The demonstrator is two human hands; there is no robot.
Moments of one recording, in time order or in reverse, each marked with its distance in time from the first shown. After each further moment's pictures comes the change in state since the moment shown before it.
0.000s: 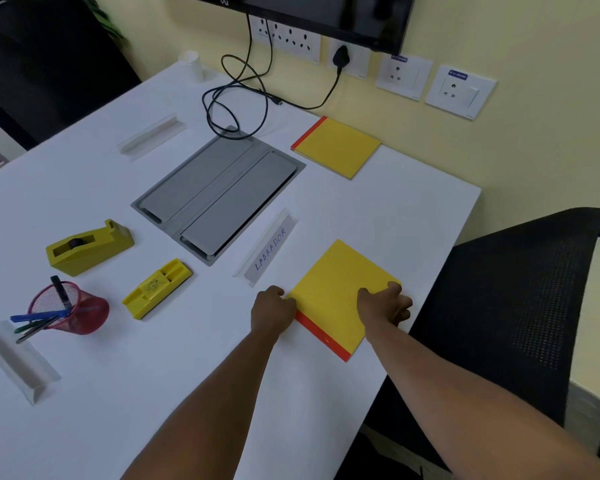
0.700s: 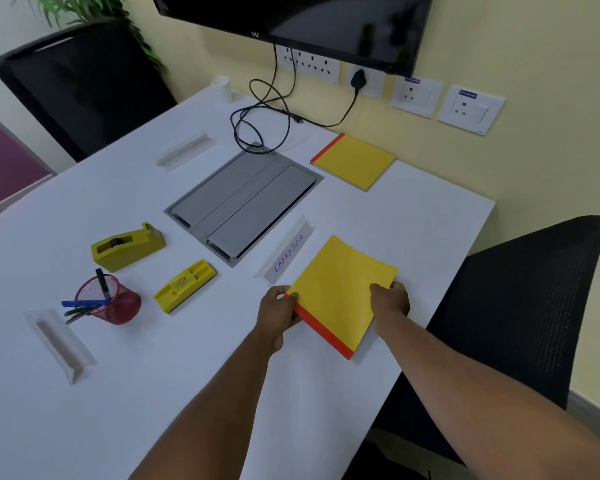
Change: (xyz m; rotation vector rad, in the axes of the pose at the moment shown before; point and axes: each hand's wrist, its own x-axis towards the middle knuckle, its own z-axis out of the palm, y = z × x) left_hand -0.033 -0.007 -0.028 -0.822 -0.099 -0.111; right_hand -0.007 -0.011 -0.008 0.347 -0.101 -0.028
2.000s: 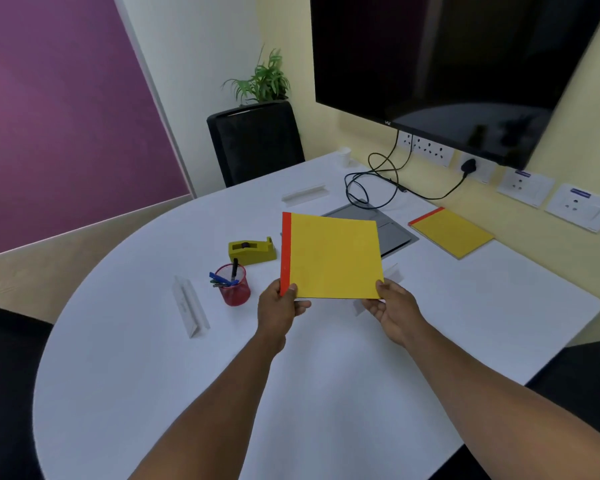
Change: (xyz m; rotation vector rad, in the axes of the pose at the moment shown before) left_hand -0.119 0.044 -0.146 -0.148 0.314 0.509; right_hand -0.153 -0.066 0.066 0.433 -0.847 -0.082
